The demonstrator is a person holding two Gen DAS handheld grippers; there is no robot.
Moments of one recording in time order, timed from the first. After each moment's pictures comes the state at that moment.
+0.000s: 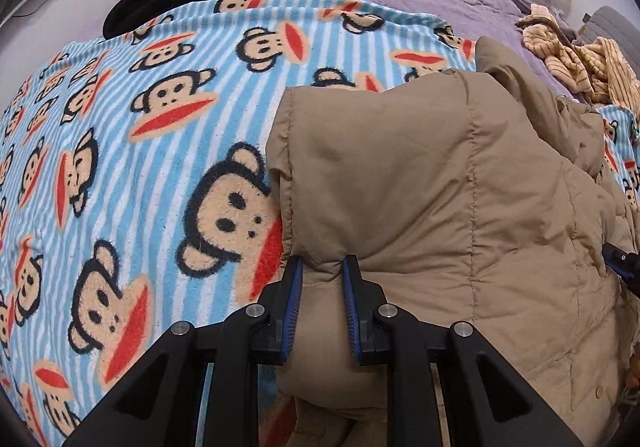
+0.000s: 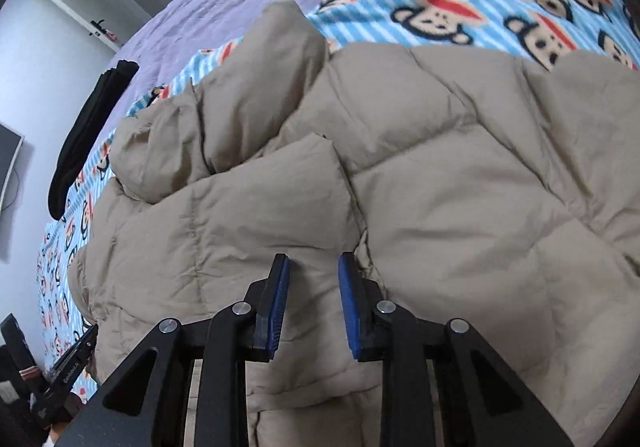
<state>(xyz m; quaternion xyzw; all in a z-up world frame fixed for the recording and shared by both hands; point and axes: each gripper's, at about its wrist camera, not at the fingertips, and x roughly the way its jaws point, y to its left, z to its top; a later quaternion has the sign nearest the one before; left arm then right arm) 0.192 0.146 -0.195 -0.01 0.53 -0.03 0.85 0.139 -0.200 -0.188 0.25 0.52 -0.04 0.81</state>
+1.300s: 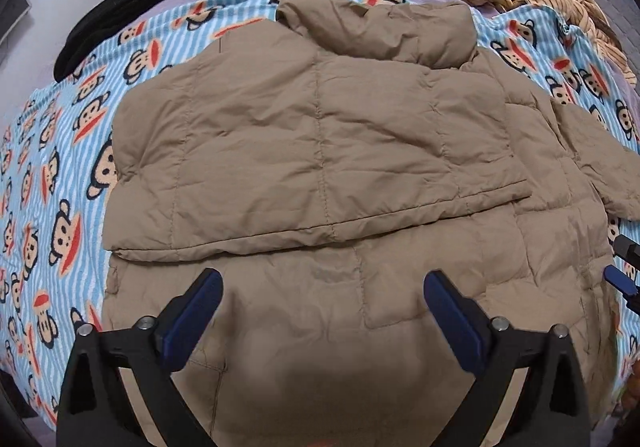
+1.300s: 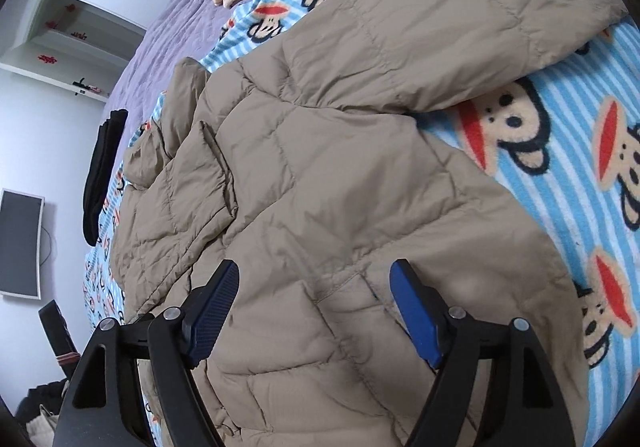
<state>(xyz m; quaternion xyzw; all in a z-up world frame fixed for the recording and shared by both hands) 0.094 -0.021 -0.147 0.07 0.56 -0.08 0.82 -0.019 -0.315 -0.151 0.38 0.52 -0.07 0.76</state>
